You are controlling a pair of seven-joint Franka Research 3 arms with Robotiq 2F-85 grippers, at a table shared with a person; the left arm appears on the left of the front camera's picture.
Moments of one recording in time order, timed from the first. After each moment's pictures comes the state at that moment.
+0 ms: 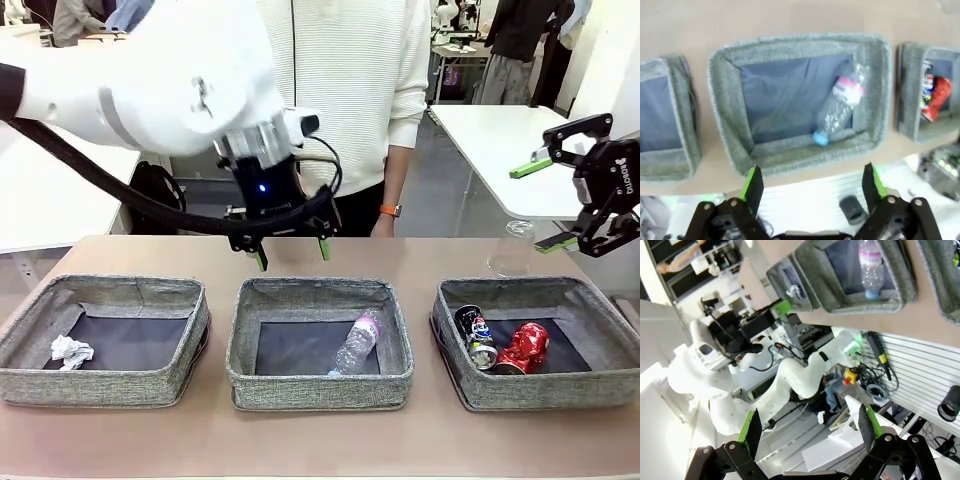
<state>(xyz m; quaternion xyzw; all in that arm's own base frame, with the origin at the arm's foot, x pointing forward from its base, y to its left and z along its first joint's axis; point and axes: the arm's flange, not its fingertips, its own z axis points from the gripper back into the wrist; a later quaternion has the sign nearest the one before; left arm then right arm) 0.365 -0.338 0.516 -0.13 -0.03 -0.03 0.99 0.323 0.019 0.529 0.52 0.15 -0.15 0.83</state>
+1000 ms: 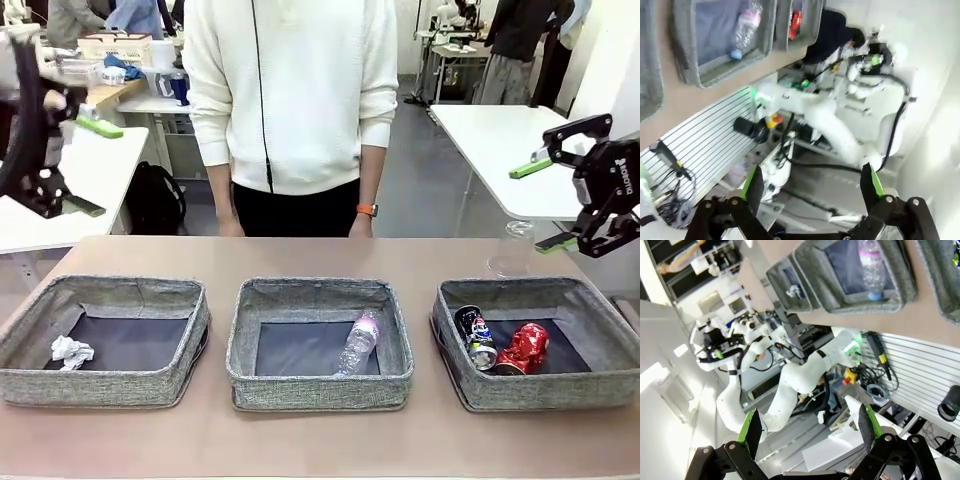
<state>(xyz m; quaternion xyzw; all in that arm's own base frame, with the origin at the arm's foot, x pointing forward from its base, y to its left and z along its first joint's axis) 0.344 -0.032 0.557 -0.56 0.11 0.00 0.82 0.323 0.019 0.529 0.52 0.15 -0.15 0.83</state>
